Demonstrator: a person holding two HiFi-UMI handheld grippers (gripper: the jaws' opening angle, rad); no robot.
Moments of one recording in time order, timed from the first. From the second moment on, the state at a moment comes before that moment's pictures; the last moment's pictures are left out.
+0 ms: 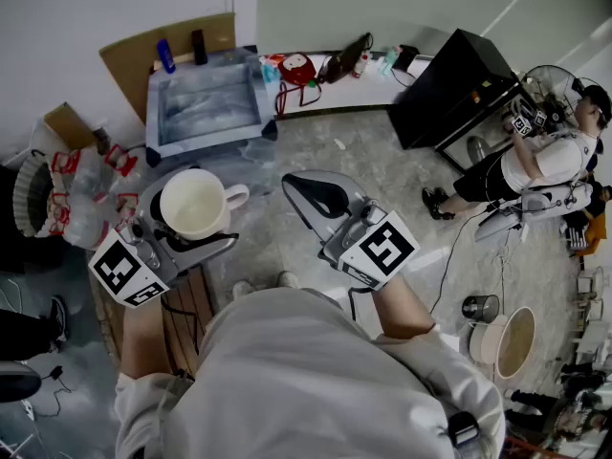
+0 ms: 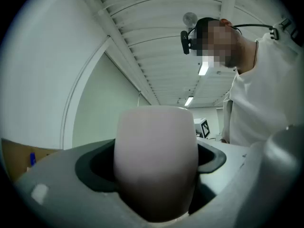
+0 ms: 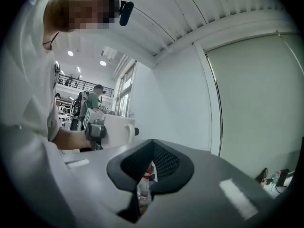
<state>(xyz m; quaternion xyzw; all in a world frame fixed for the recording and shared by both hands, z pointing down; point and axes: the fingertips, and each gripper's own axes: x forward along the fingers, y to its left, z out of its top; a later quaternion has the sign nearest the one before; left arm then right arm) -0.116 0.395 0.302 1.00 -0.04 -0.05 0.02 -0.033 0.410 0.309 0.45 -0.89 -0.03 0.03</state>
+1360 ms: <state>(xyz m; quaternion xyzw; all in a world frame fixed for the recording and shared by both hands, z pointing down) -0.153 0.353 0.317 1.00 -0.01 -0.05 0.03 -0.080 0.375 0.314 0.47 -0.88 -0.02 0.03</state>
